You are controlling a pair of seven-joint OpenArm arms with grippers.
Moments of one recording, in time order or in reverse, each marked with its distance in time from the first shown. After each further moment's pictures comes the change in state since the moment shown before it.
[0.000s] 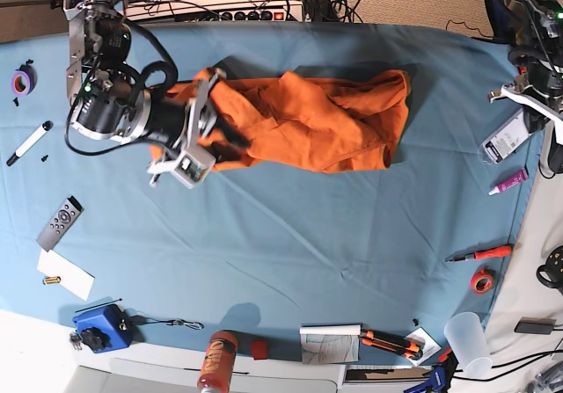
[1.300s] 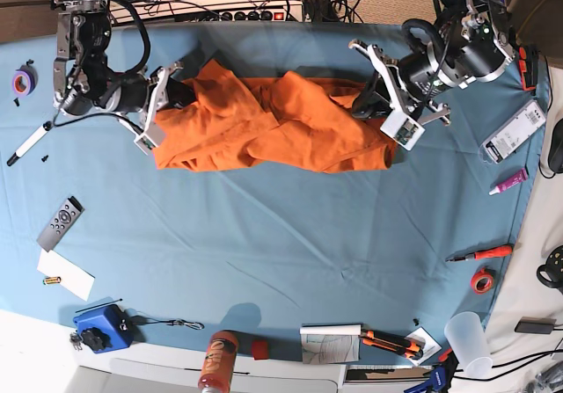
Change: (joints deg) left arm 0.0 0.9 37.2 0.0 -8.3 -16.5 3.2; right arm -7.7 2.6 6.5 -26.3 7.5 1.2 -7.0
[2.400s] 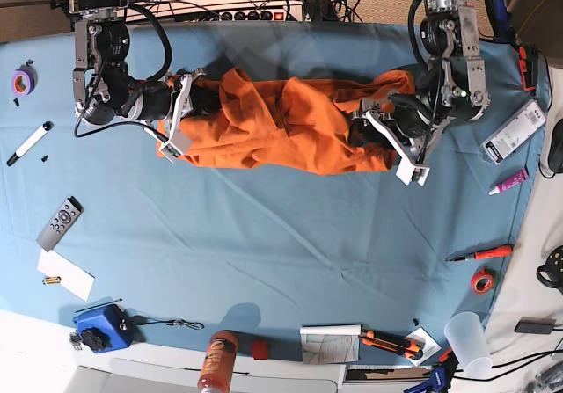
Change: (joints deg) left arm -12.6 2.7 0.0 -28.4 6.6 16.9 -6.3; right arm 3.9 -3.1 -2.6 -0.5 -0.2 0.0 -0.5
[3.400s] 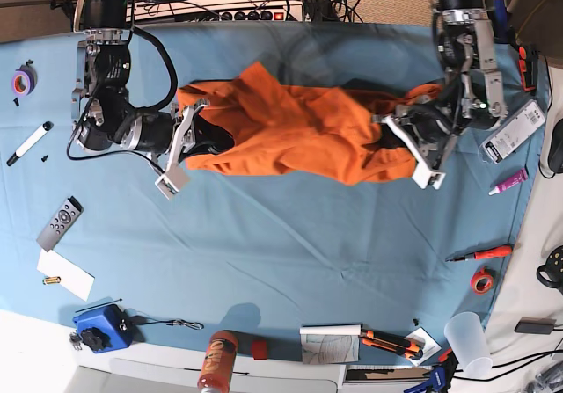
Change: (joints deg) left arm -2.8 -4.9 -3.4 -3.1 -3.5 -3.4 4.2; right arm 7.5 -2.8 1.9 -0.2 8.2 2.1 -0.1
